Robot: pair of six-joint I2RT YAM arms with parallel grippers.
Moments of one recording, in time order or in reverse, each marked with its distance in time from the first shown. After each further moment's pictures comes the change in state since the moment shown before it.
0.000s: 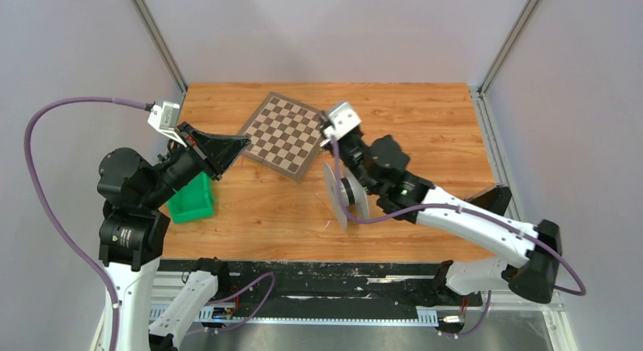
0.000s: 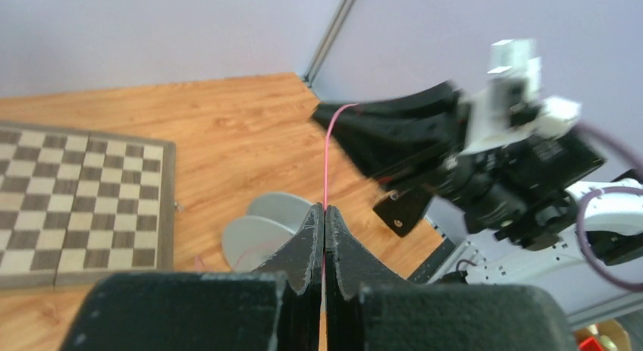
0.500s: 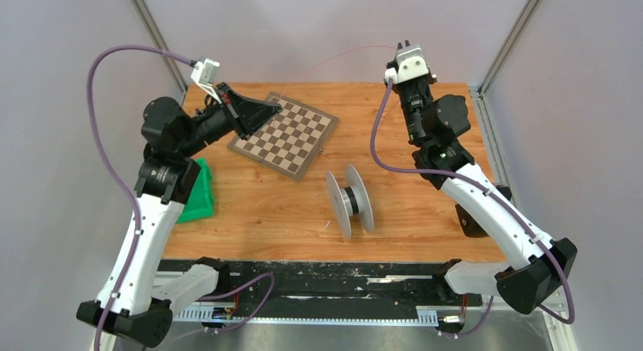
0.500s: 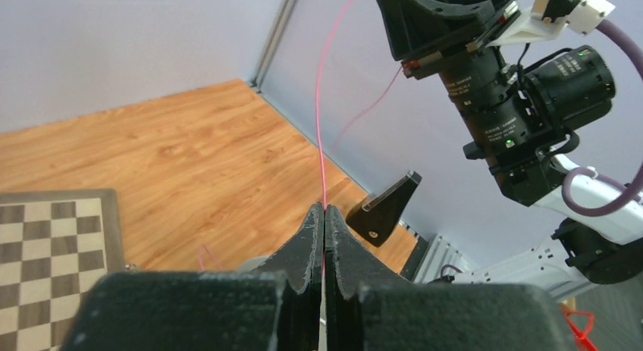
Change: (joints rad) left arm -0.095 0.269 0.049 0.330 0.080 -0.040; right arm -0.443 -0.076 0.155 0.162 -0.068 -0.279
